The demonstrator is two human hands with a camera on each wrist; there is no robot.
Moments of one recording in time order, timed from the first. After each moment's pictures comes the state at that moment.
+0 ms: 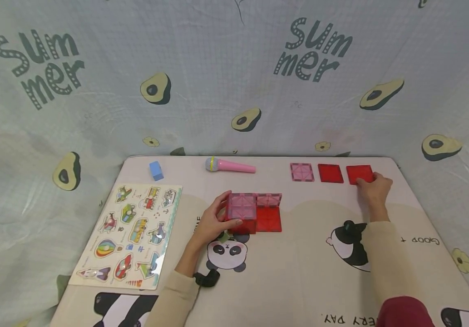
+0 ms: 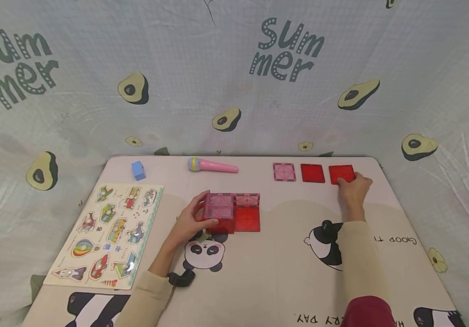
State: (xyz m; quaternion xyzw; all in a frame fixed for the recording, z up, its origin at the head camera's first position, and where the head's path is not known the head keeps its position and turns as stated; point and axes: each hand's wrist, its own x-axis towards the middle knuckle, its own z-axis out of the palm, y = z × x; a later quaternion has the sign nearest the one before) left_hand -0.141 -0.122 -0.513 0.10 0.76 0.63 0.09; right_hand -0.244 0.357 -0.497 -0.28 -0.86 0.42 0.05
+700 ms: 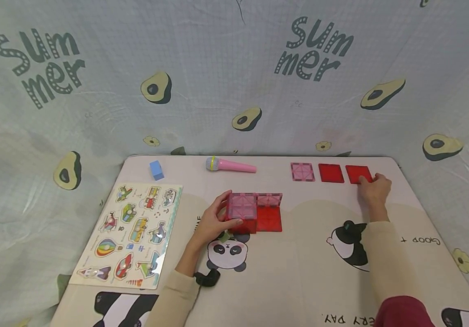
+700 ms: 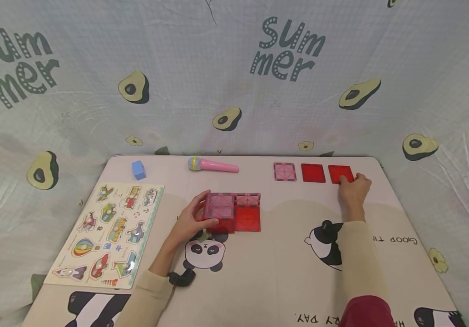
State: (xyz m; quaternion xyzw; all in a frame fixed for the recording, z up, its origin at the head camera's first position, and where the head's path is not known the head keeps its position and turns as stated) left_hand -0.141 -0.123 -0.512 0.09 0.77 0.63 0.09; right_hand -0.247 0.357 -0.502 -0.30 -0.86 0.41 0.05
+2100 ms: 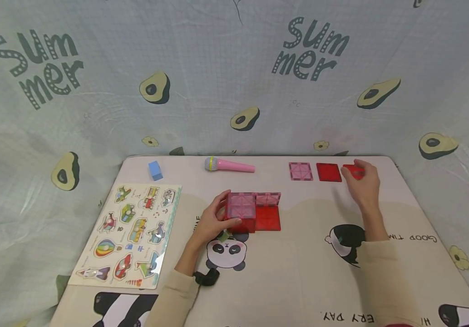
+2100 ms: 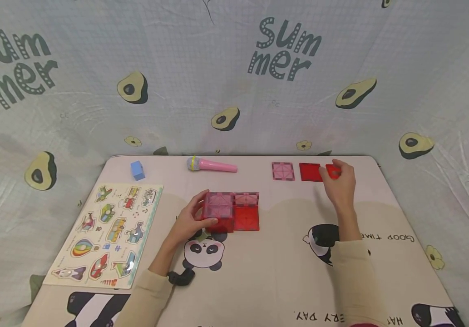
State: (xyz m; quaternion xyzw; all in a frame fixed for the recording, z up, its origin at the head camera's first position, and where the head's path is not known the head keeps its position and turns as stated) left_hand -0.140 -0.122 -0.513 0.08 0.78 0.62 0.09; right_hand -0.204 0.293 -0.442 -0.16 -0.88 0.43 0.13
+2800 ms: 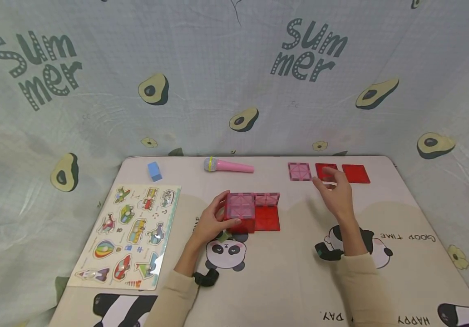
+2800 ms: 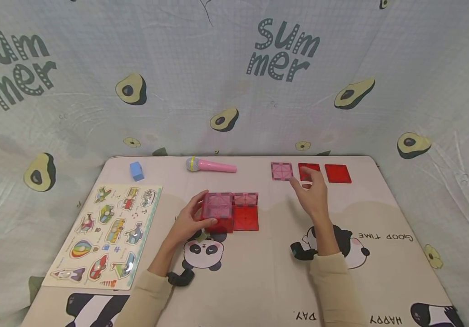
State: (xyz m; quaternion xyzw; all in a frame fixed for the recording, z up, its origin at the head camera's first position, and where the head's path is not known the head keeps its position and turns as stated) left_hand -0.141 -0.123 -0.515 0.09 0.77 0.62 0.09; right_hand -0.179 0.235 -0.450 -0.05 -0.88 0.46 0.13
